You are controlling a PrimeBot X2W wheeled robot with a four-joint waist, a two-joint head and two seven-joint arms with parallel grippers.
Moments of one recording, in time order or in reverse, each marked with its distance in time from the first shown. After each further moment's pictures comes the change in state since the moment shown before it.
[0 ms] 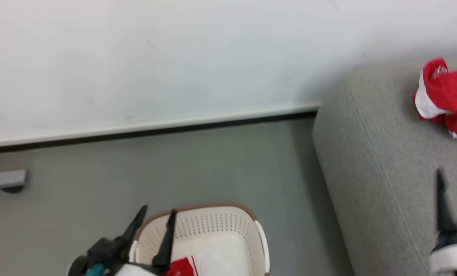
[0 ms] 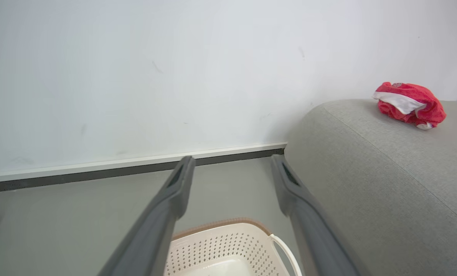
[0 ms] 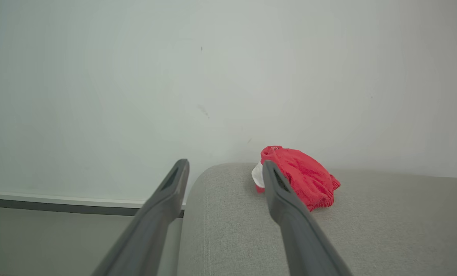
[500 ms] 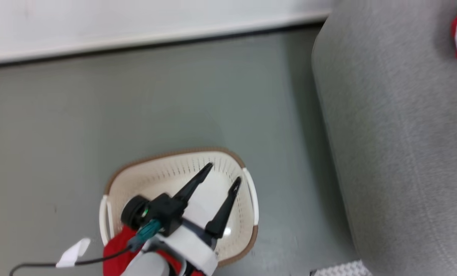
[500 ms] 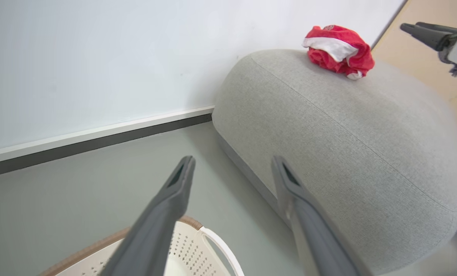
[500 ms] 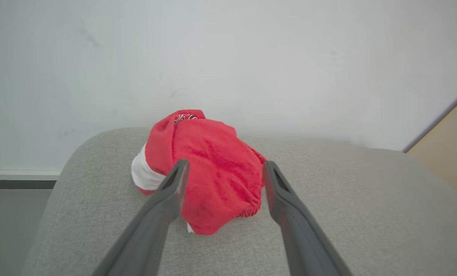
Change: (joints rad) left arm -0.277 -0.029 -0.217 0.010 0.038 -0.094 0.043; right arm -0.654 -0.241 0.109 0.652 0.109 0.000 0.000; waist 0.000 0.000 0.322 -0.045
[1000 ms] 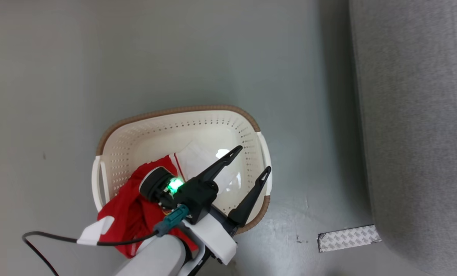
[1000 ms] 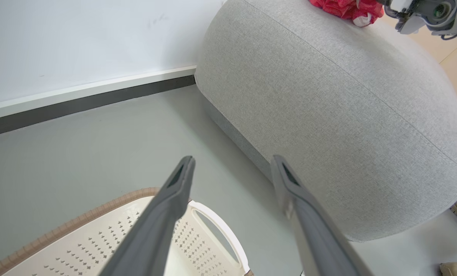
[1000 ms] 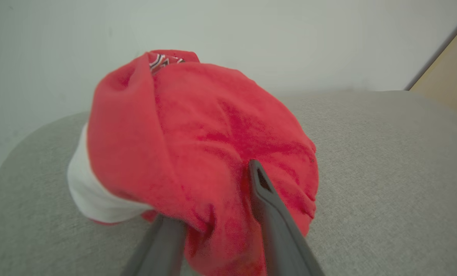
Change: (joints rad) left arm -0.092 -0.004 -0.058 -0.058 0.086 -0.029 0.079; right arm -0.264 0.018 -0.236 0.201 -0.059 0.000 0.000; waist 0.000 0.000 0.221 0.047
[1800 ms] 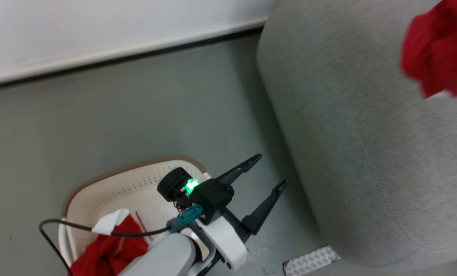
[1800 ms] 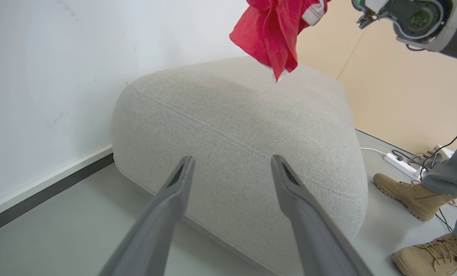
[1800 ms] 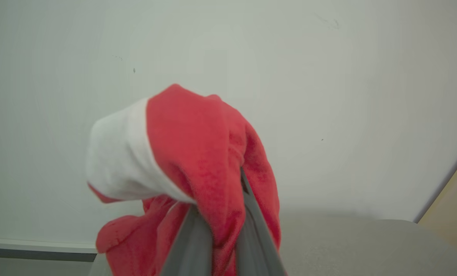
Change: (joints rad) left arm -0.005 -0.030 -0.030 0.031 -0.025 -0.093 0.019; right arm 0.457 0.079 0.277 -0.776 0.134 0.000 0.002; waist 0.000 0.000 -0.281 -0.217
